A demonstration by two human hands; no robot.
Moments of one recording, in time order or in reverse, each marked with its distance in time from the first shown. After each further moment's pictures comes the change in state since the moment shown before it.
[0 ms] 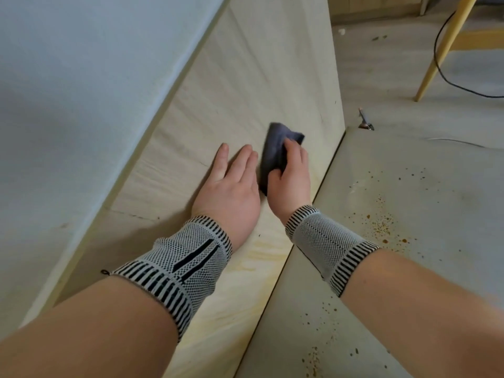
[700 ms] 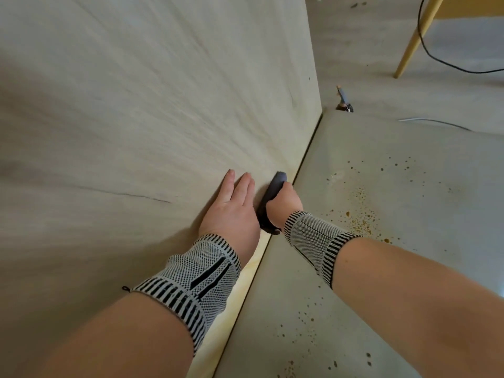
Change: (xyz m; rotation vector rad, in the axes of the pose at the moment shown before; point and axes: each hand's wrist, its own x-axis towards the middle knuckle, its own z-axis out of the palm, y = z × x) left_hand 0.083 0.082 0.047 0.042 -0.197 0.261; right_hand 0.061 0.128 -0.011 -0.297 -0.281 0.657
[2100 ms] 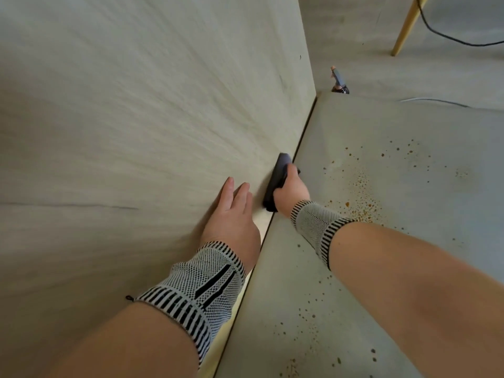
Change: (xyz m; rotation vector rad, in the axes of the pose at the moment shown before) left_hand 0.022 0.024 0.013 0.003 -0.122 0.095; right_hand 0.035 0.026 -0.007 0.079 0.087 -0.047
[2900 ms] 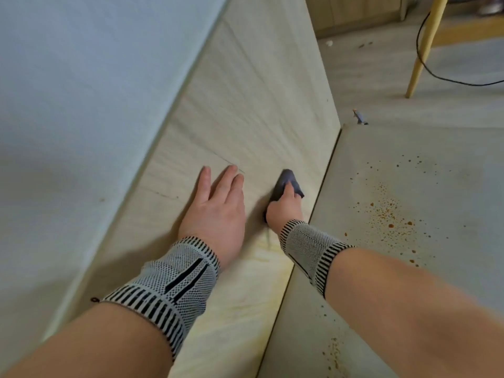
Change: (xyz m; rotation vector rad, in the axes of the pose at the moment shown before) left_hand -0.193 -0.048 0.011 0.000 0.224 -0.368; right_hand -0.181 -0.055 0.044 0.165 -0.031 -0.136
